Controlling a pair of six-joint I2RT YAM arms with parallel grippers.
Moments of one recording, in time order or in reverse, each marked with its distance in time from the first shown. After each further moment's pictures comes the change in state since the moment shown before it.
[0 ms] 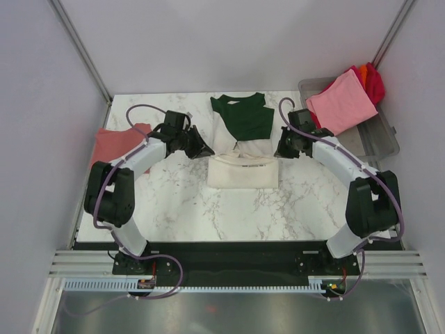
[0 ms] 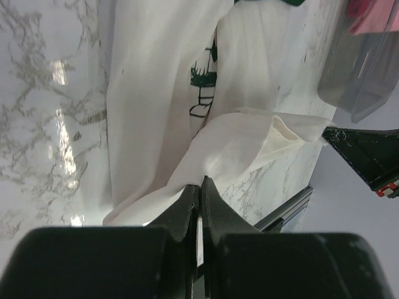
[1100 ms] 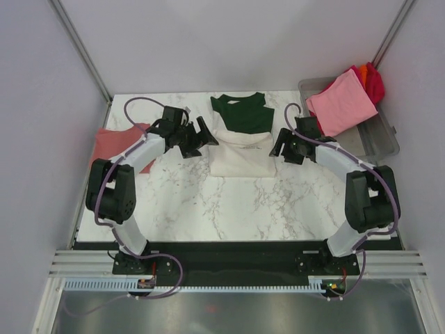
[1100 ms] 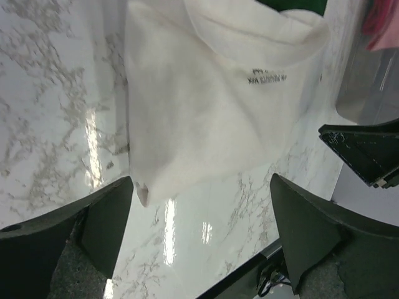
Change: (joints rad) left arm 0.048 0.126 0.161 -0.054 -0.043 0.096; right arm -0.089 0.130 -0.037 0.187 -0.110 -0.011
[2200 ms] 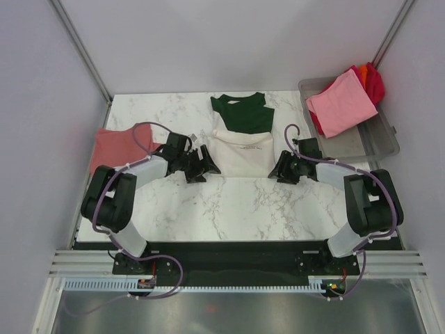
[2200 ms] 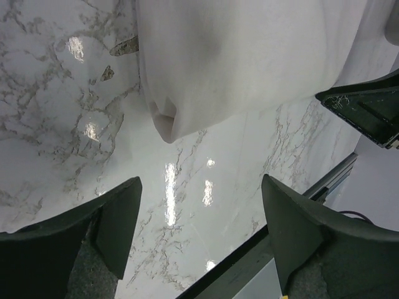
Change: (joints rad) left arm -0.077 -0.147 -0.396 0.188 0.081 0.002; right arm -0.009 -0.086 -0.335 0.199 -0.192 0.021
